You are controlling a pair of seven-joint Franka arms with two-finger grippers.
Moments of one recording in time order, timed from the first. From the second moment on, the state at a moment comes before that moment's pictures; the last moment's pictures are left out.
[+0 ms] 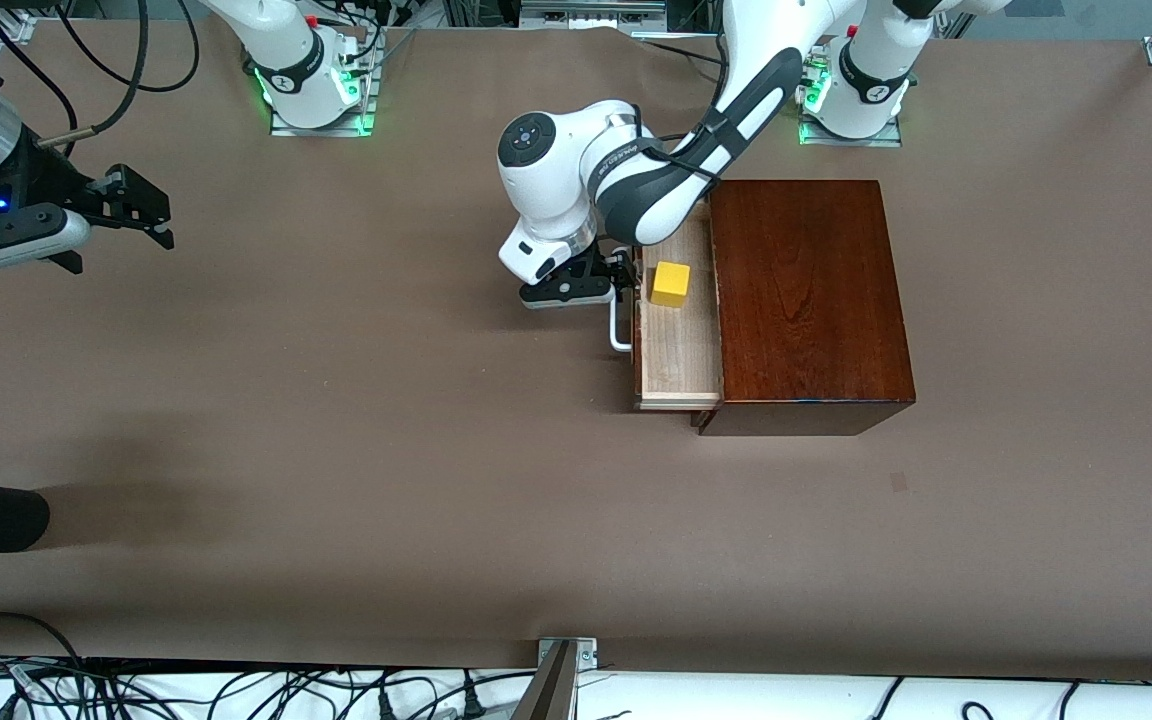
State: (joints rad) left arm -0.58 0.69 -0.39 -1.49 0.47 1.97 -1.16; right arm 0.15 0.02 -0.03 -1.58 0.00 1.64 -0.20
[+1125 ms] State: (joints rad) left arm -0.56 0.52 -0.41 -1.37 0.50 1.67 -0.95; right arm 0.15 0.02 -0.04 -1.58 0.00 1.65 -0.20
